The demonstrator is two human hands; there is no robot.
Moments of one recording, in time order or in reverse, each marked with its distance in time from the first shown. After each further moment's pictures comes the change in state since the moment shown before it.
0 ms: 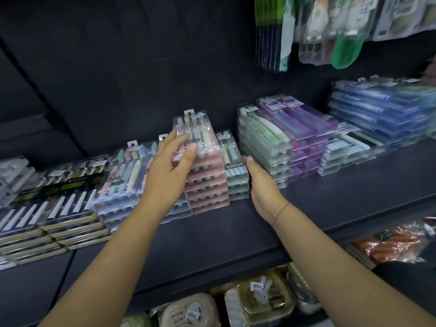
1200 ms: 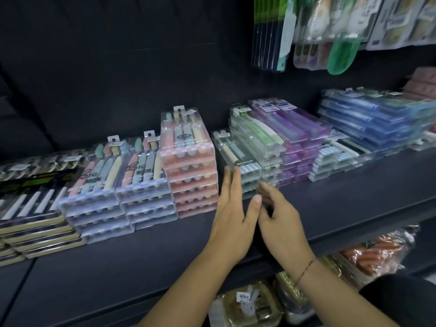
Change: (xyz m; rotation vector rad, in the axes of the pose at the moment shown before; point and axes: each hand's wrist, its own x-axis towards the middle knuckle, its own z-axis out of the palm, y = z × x) left_hand -0.059 -0.006 0.121 -0.067 -0.313 0.042; right_hand -0.084 0.002 -0.022 -0.687 0.278 -0.252
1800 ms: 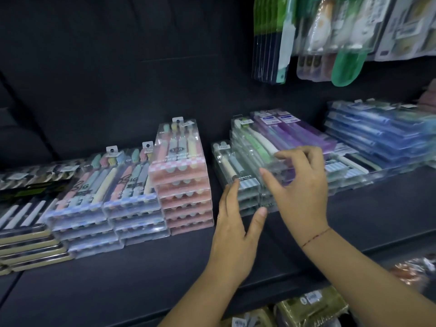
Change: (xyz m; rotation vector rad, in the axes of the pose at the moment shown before) left_hand 0.010 0.002 0.018 -0.056 0.136 -0.023; right_hand 0.075 -0.014 -0.038 -0.233 0.444 -0.579
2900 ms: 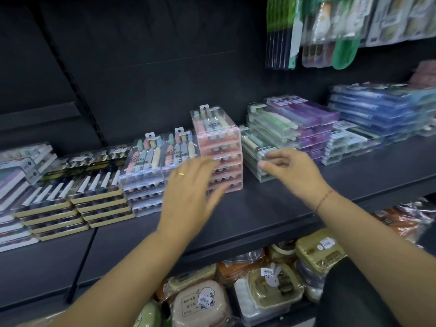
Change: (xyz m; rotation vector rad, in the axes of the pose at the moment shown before) left_hand -0.043 -0.017 -0.142 0.815 0.302 0.629; right_hand -0.036 -0.046 -0.004 0.335 -0.476 0.470
